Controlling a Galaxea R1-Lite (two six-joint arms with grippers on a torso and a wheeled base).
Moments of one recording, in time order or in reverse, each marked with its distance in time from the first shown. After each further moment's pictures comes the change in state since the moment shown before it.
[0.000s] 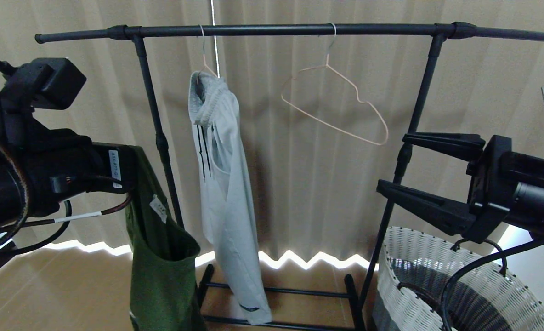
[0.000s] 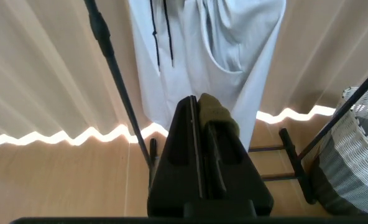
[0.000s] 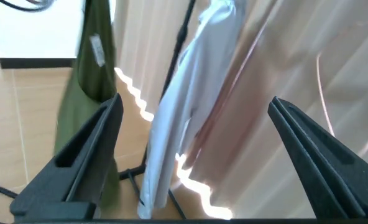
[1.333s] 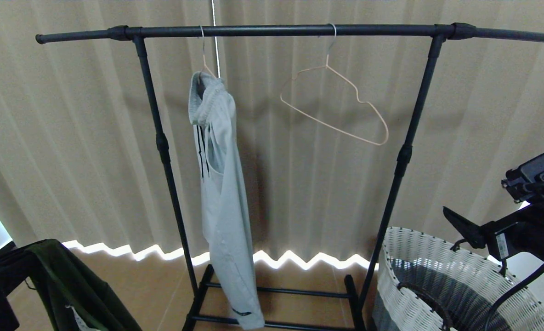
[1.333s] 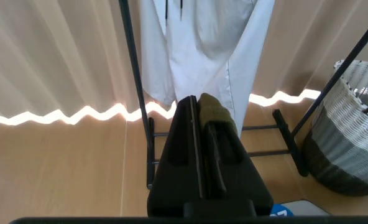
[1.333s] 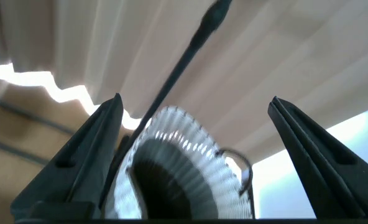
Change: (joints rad) left arm 0.204 -0.495 0.516 -0.059 -0.231 0.010; right arm -0.188 -0.063 0.237 0.036 -0.674 -0.213
